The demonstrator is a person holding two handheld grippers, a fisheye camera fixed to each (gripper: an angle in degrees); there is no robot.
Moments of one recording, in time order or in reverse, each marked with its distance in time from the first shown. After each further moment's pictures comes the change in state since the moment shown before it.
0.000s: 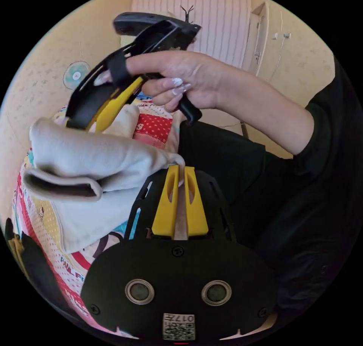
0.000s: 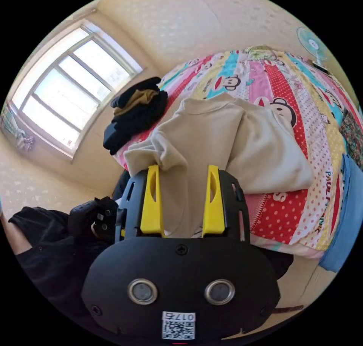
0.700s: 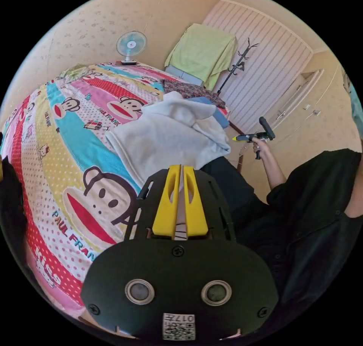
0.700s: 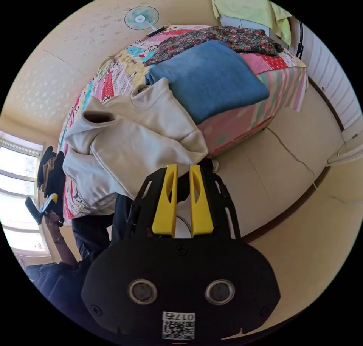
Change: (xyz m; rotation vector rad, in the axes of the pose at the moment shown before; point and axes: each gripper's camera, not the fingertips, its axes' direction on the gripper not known) left arm -0.128 -0.035 -0.019 0.132 0.203 -0.439; right arm 0.130 0.270 -0.151 0.156 0.443 0.792
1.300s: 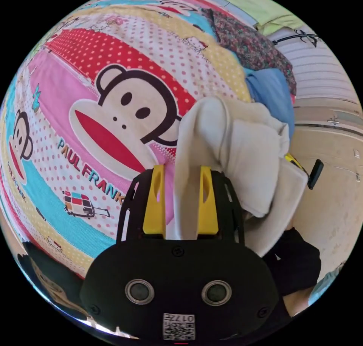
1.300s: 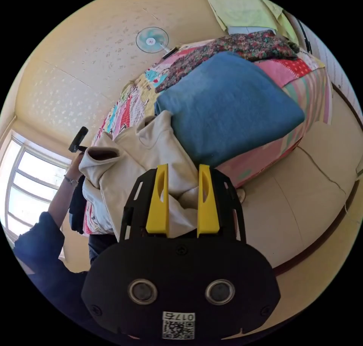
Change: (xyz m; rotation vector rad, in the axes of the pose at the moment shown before) left arm -0.134 -0.331 0.248 -0.642 -0.160 -0.187; right arm 0.027 0.015 0.024 0.128 -0.281 -0.003
